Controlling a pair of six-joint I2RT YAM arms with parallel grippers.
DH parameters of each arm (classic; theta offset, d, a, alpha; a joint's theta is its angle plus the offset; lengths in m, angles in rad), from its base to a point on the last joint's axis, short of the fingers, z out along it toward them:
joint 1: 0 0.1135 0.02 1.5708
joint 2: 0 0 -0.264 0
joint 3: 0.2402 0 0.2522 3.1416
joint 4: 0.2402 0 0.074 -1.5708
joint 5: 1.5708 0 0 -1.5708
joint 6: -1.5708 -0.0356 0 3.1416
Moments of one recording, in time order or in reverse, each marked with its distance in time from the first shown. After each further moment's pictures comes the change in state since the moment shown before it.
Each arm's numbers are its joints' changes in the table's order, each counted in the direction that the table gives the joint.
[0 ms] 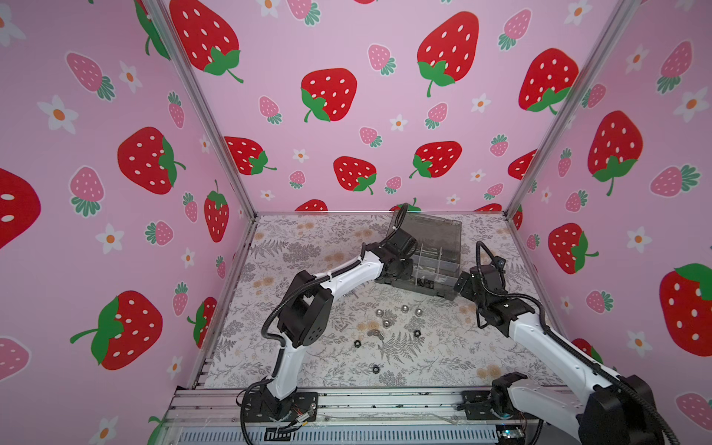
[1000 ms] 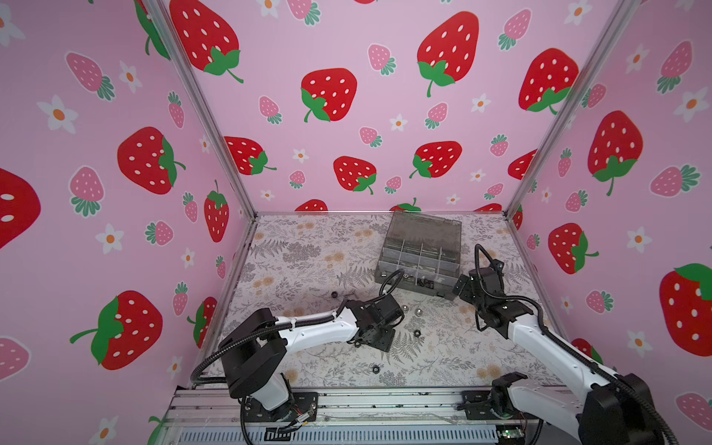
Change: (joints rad) left arm -0.255 0.412 -0.697 0.018 -0.018 0.146; right arm 0.000 0.004 -0.034 -0.015 -0.029 -0.013
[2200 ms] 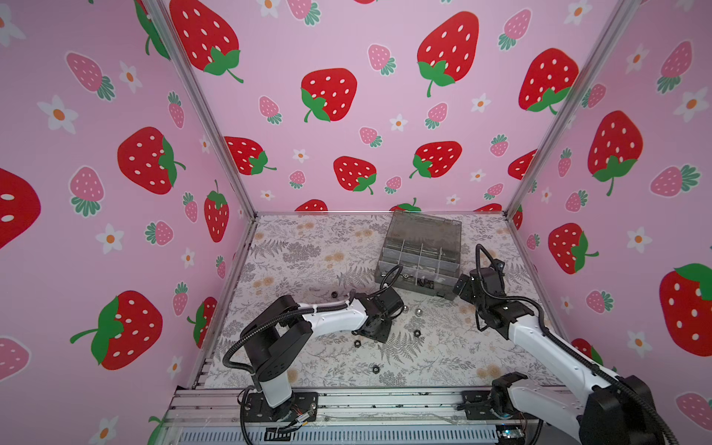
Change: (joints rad) left arm 0.080 -0.140 0.056 -0.016 -0.008 -0.051; right arm 0.000 0.003 -0.001 -0.008 0.002 0.000
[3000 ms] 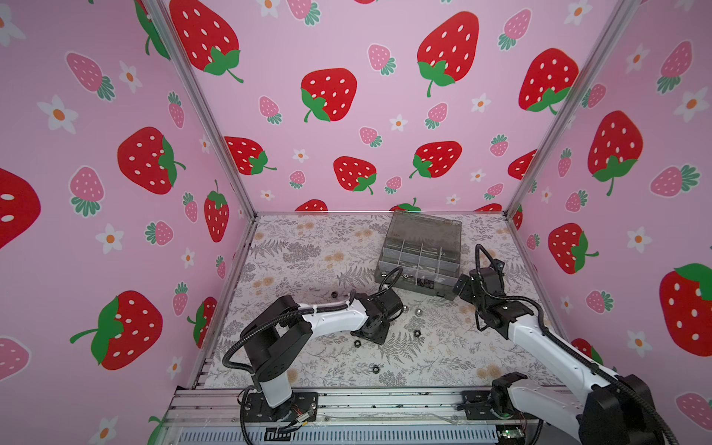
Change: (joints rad) left arm -0.006 -0.010 0.010 0.035 -0.024 -0.009; right arm 0.000 -0.005 0.000 -0.002 0.001 0.000
